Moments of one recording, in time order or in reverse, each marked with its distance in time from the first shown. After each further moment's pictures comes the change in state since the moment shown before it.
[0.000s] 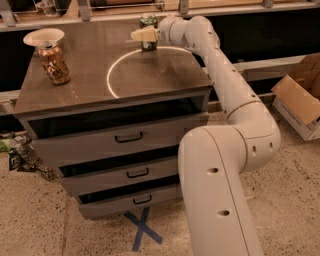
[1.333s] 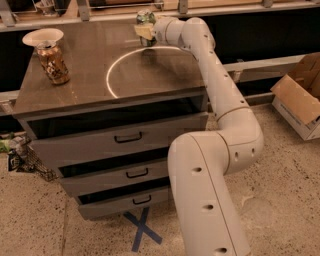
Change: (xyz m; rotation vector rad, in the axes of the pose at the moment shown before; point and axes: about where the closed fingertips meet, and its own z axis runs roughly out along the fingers) arm -0.003 0.008 0.015 -0.035 -0.038 -0.027
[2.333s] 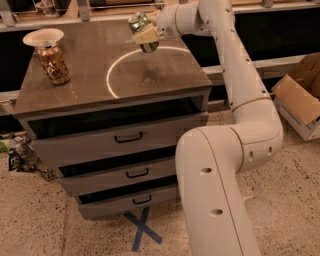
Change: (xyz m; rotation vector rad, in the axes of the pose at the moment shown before) arm -0.036 0.076 -0.072 -0.369 0.113 -0.279
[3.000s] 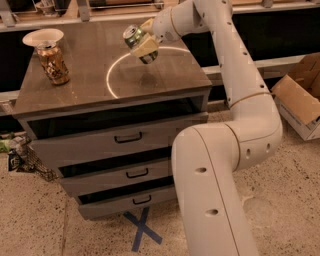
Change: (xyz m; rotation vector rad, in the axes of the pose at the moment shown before) arm 0.006 0.058 -0.007 -0.224 0.110 -0.121
